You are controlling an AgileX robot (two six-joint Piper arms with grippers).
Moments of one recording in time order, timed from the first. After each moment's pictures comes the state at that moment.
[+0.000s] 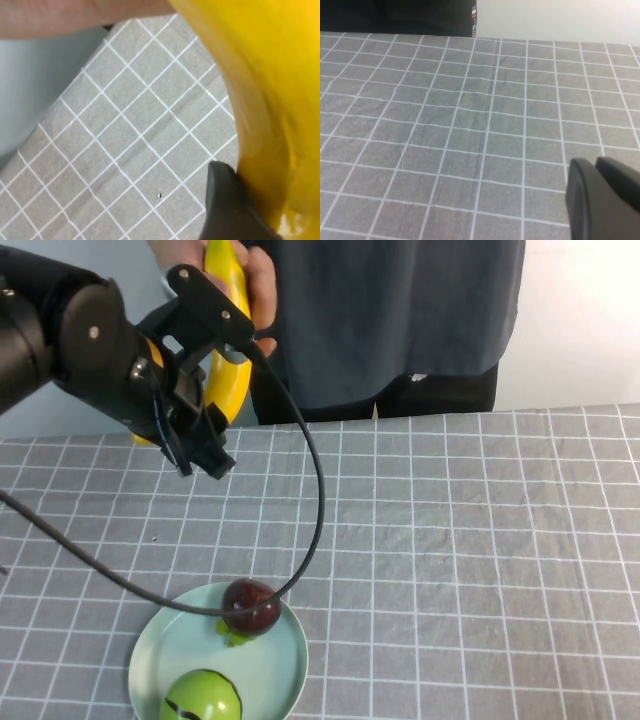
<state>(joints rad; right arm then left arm) 0.06 -0.01 0.03 0.01 0.38 -0.05 -0.46 1.58 -1.38 0.11 0.85 0.45</state>
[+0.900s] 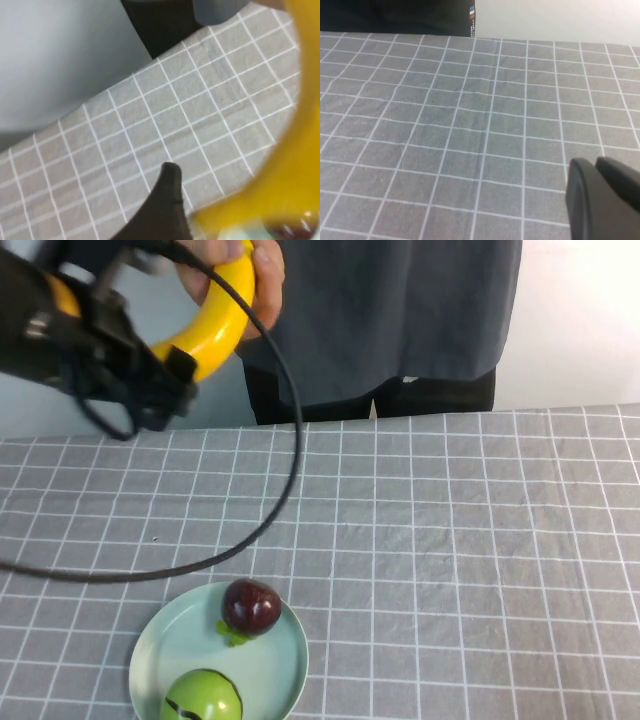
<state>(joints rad) 0.06 -0.01 0.03 0.01 0.38 -0.05 -0.46 1.39 -1.40 0.18 0.91 0.12</state>
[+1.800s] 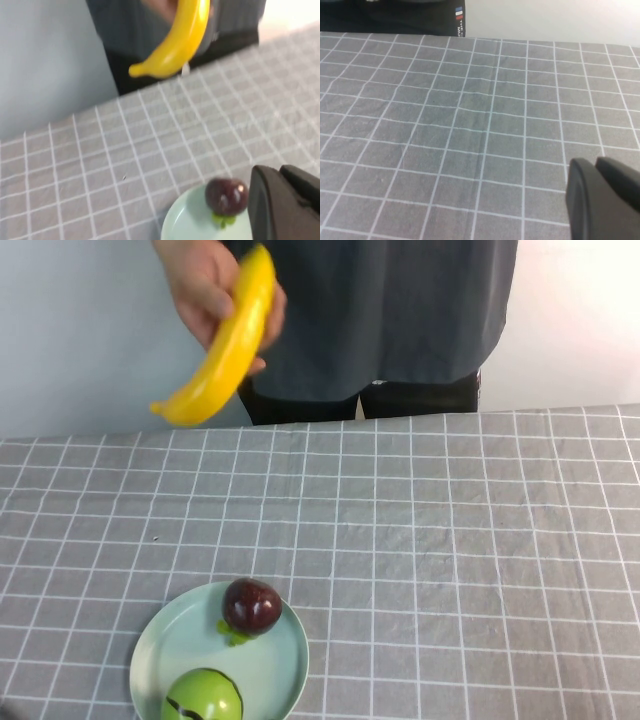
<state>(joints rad) 0.06 -0.01 0.03 0.01 0.38 -0.05 -0.46 0.53 -0.83 0.08 0.84 0.03</state>
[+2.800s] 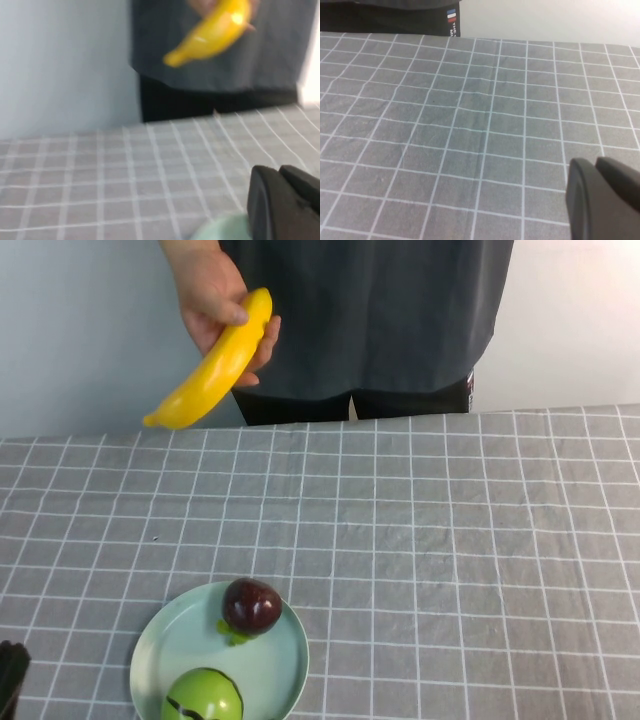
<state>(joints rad) 0.06 -0.01 0.03 0.01 0.38 -0.05 -0.33 0.04 -0.04 0.16 0.20 -0.16</state>
